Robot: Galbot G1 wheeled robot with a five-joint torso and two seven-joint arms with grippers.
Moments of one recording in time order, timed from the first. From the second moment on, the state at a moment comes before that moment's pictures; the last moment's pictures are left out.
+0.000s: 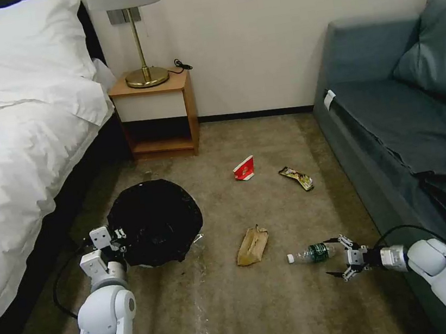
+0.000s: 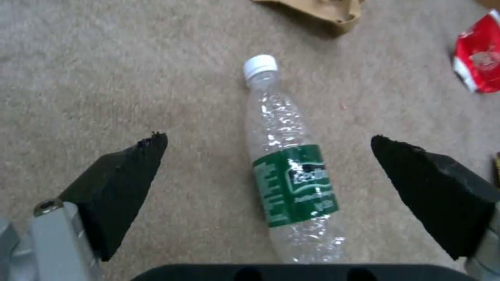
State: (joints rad) left arm 1.27 -1.47 -0.67 -1.90 -0.24 0.33 -0.18; right arm -0.92 0.89 0.24 0.99 -0.26 0.60 -0.81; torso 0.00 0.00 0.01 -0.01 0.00
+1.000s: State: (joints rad) left arm 1.26 -1.47 -0.68 -1.86 -0.23 0.31 -0.15; right arm -0.72 1.01 0.19 0.72 -0.36 0.63 -0.80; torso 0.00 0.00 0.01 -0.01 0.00
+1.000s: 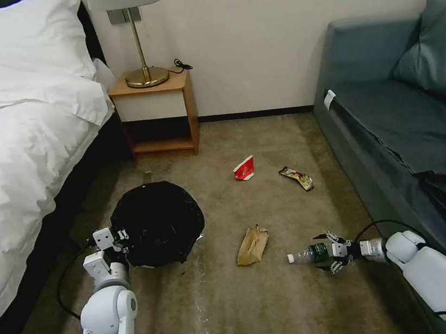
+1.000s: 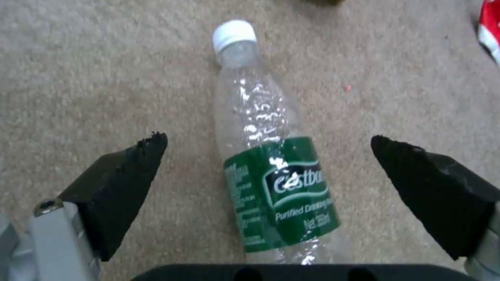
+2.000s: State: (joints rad) left arm 1.27 -1.47 -0.69 -1.86 -0.23 0.30 -0.15; right arm -0.63 1.10 0.22 0.49 -0.42 0.61 -0.74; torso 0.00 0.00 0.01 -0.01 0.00
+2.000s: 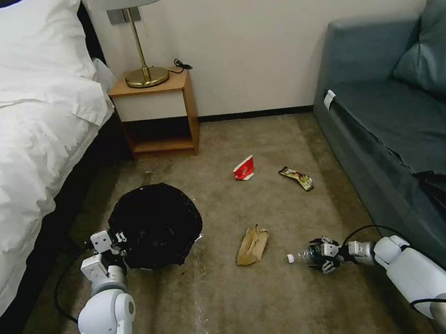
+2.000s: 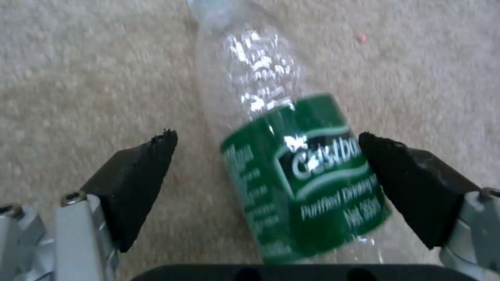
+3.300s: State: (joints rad) left arm 1.26 -1.48 -0.67 -1.83 -0.21 0.29 -0.15; right arm -0.74 1.05 0.23 0.71 -0.22 0.59 -0.65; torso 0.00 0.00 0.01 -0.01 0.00
